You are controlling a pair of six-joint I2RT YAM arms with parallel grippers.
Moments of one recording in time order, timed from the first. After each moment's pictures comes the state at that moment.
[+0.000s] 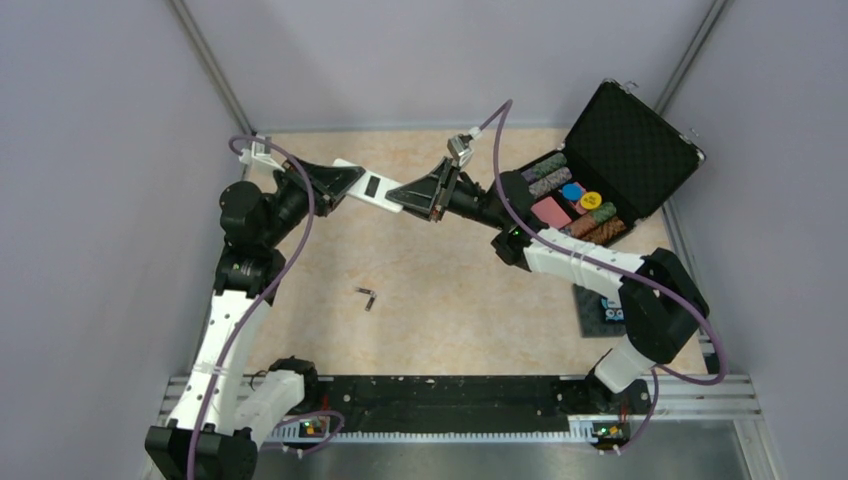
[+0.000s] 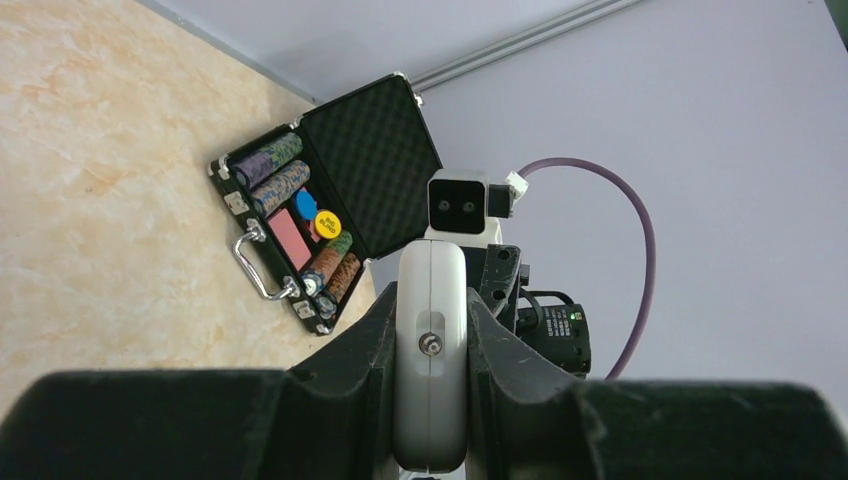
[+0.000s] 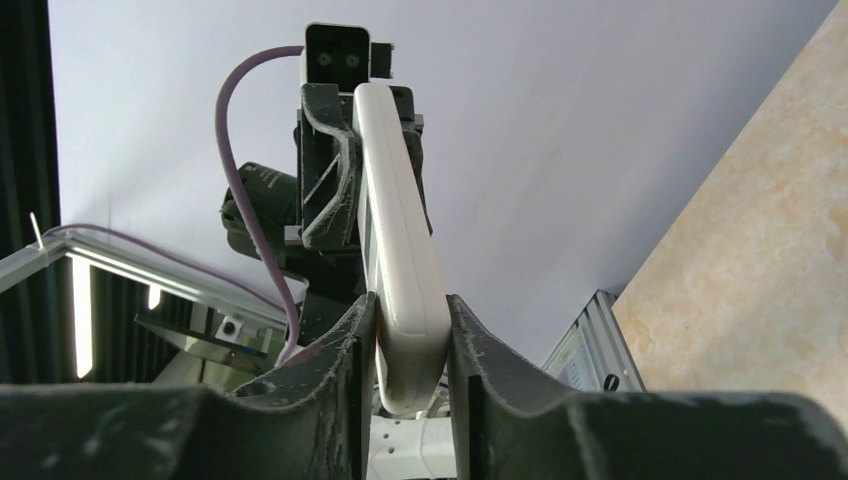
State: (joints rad) left arm -0.11 0.91 0.95 0.03 0.53 -1.18; right arm 0.75 1.59 1.06 0.80 -0.51 1.38
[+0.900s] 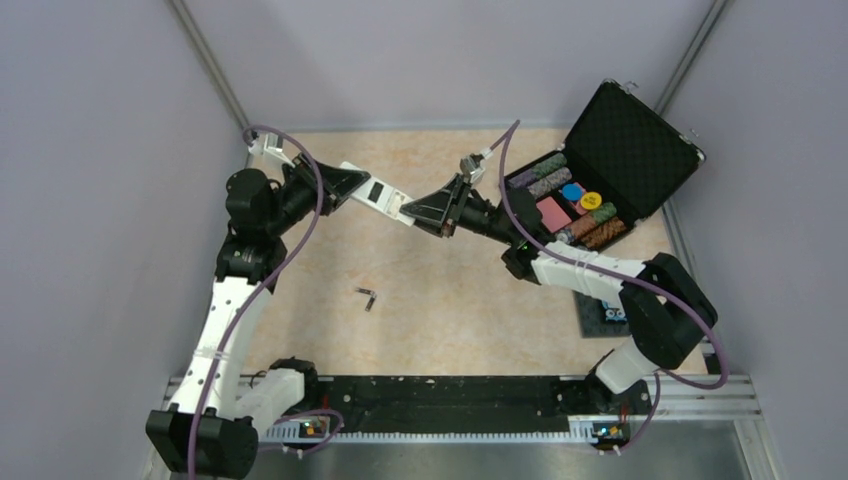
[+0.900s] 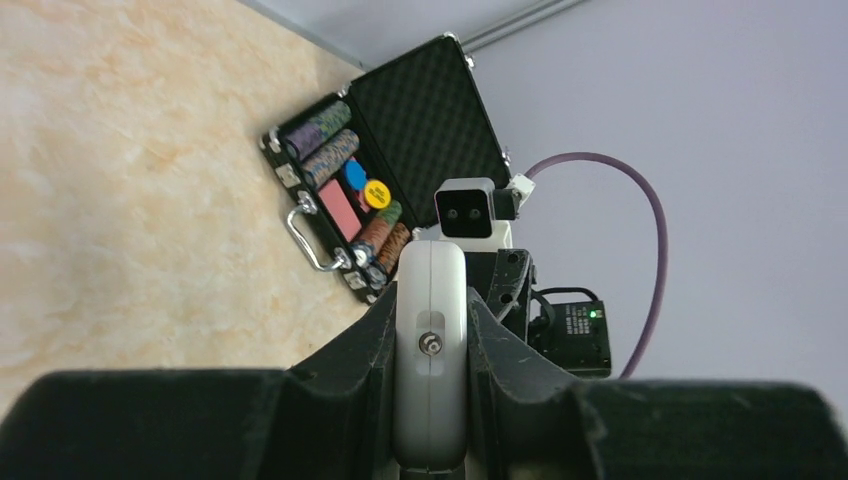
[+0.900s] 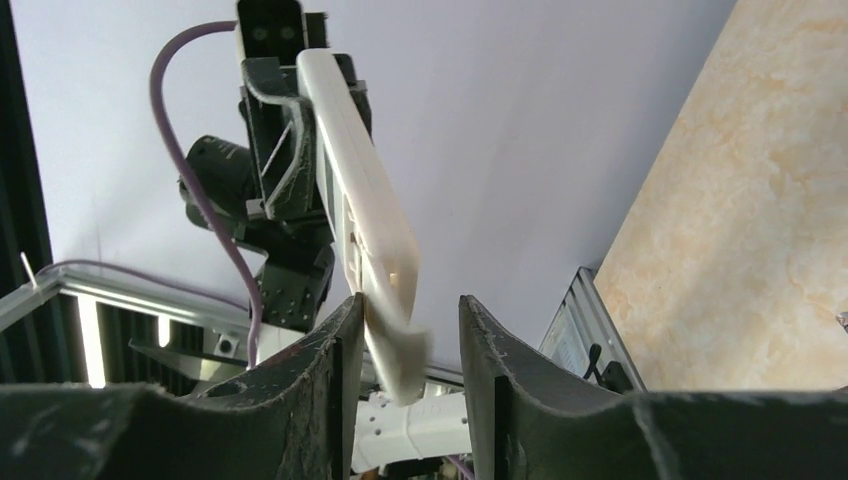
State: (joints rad) left arm -0.10 0.98 1.01 -0.09 0.58 -1.06; right arm 0.72 1.54 0.88 0.89 -0.49 1.43
